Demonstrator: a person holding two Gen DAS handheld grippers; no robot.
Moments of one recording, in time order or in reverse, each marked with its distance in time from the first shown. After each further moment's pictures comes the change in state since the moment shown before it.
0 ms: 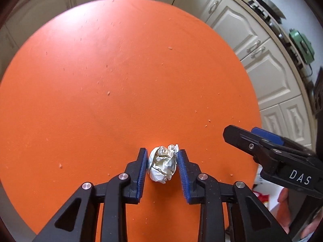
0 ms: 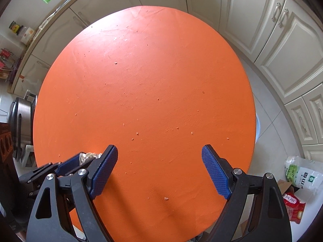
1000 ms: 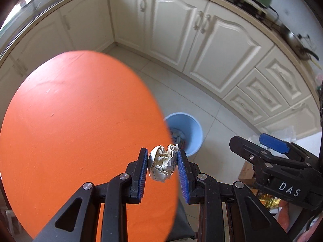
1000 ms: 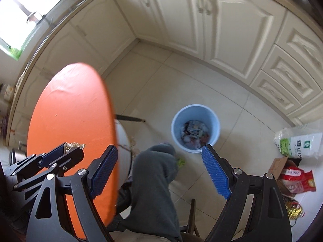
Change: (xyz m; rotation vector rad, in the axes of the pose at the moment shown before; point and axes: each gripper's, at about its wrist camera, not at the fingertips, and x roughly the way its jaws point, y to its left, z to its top) left arm 0.036 -0.249 0.009 0.398 -0.017 0.040; right arm -0.082 -0.194 -0.043 0.331 -0.181 -0.076
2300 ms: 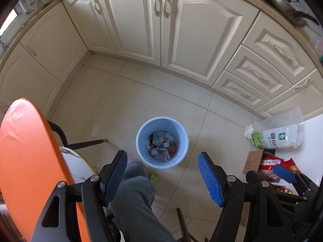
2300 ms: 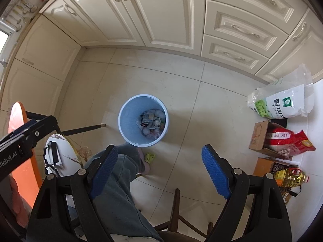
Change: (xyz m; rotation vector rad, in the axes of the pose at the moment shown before) left arm 0.157 -0.151 0.103 0.183 0.093 0.061; right arm 0.019 -0.183 -0.011 0.288 0.074 -0.125
